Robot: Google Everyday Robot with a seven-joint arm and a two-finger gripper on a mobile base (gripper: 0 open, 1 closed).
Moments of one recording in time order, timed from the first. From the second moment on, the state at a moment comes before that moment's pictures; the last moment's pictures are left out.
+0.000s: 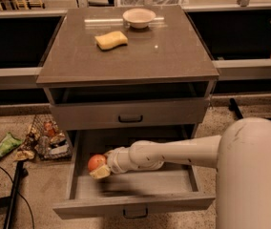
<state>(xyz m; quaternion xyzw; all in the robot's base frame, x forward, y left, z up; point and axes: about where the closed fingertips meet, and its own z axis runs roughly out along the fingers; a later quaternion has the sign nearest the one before) 0.563 0.145 0.454 -0.47 0.77 0.28 0.33</state>
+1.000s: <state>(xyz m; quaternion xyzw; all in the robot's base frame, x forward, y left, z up) 0.583 0.149 0.399 -0.45 0.79 0.28 0.30</state>
